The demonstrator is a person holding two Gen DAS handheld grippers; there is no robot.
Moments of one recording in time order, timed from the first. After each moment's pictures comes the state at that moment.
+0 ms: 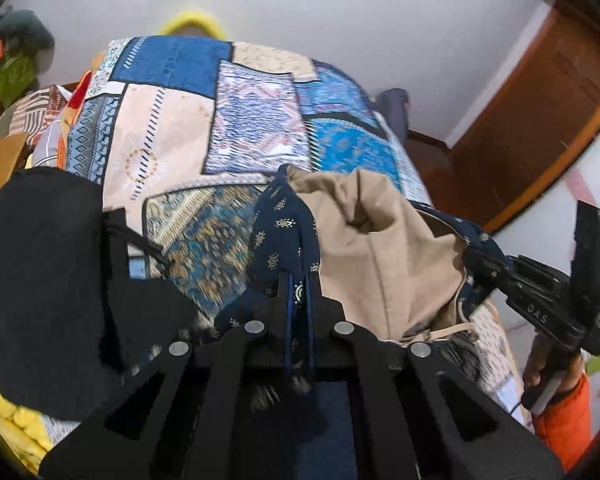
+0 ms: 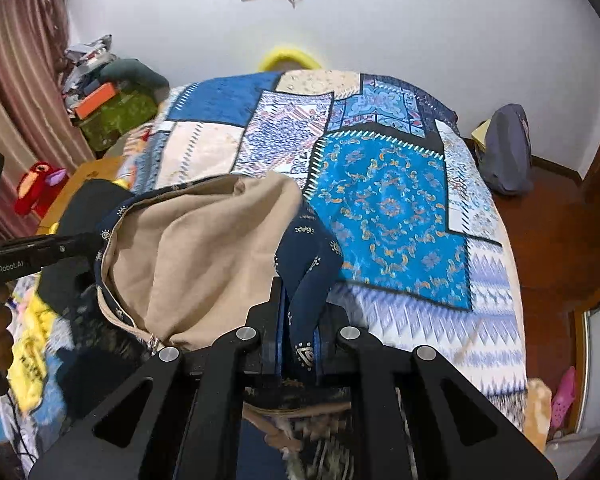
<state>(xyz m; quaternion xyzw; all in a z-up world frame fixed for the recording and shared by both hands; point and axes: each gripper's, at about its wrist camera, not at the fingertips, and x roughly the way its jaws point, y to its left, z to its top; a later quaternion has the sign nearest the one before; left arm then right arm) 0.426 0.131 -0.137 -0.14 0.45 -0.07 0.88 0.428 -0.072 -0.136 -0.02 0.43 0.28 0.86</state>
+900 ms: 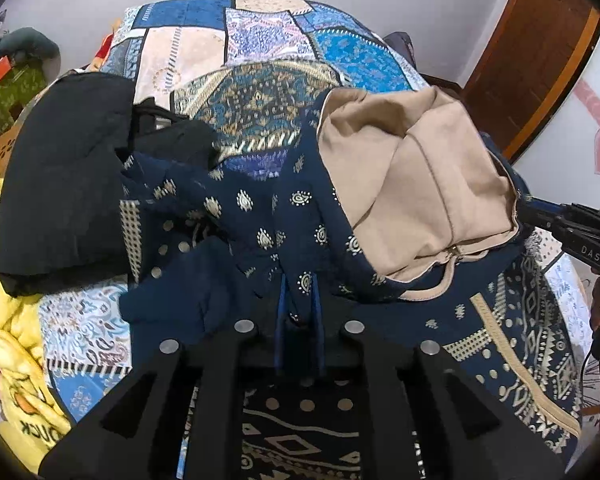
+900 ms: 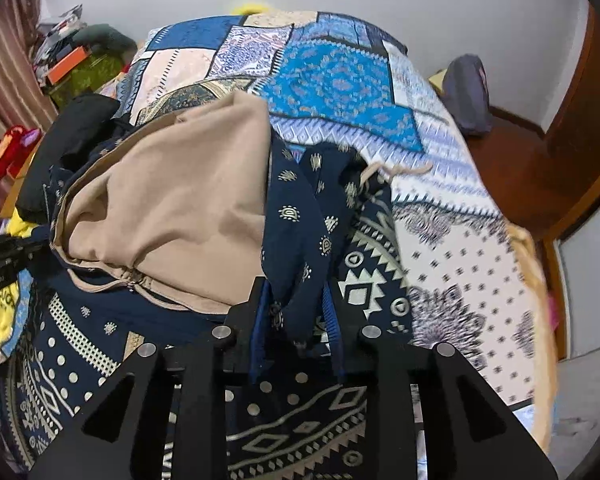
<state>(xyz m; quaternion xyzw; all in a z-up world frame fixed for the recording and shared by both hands) 0.292 0.103 -0.217 -0.05 0.50 -0.04 0.87 0.330 -0.112 -0.195 -0.07 0.48 0.20 0.85</state>
